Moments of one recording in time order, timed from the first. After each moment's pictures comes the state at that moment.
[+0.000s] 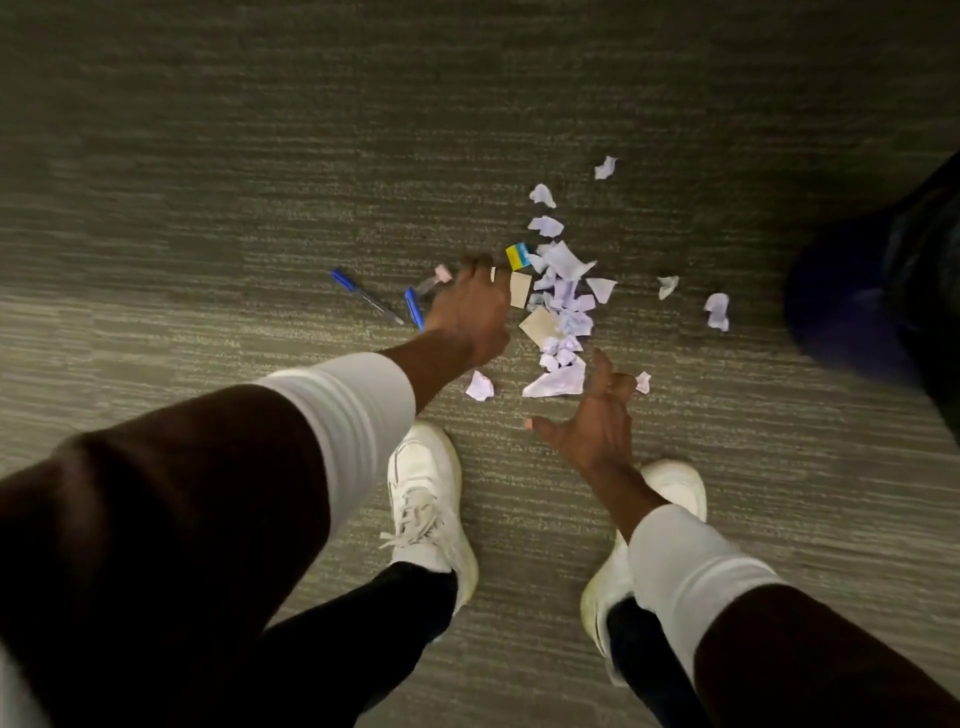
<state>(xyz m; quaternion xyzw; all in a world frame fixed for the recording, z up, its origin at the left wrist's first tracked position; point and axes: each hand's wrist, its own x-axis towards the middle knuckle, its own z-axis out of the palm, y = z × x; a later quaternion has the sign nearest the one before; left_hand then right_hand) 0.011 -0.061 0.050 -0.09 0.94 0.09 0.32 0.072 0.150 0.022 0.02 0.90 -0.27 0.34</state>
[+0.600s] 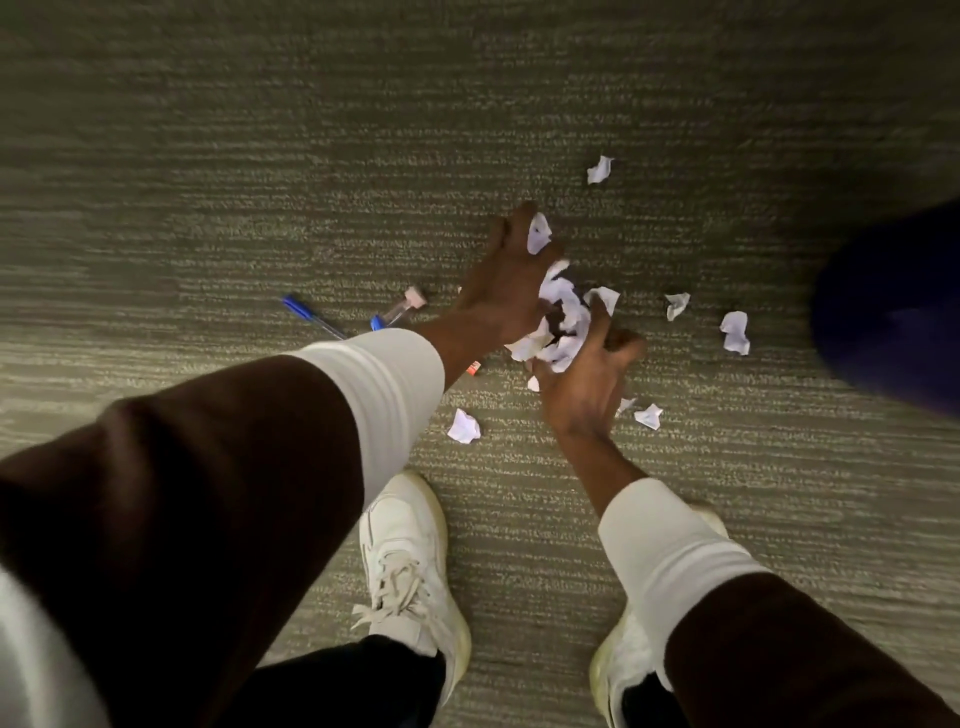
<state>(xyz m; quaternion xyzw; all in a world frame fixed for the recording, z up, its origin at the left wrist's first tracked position) -0.061 -0.049 -0.037 -0.04 0.95 0.18 0.25 0.011 0.092 -0.044 0.09 0.94 -0.28 0.18</state>
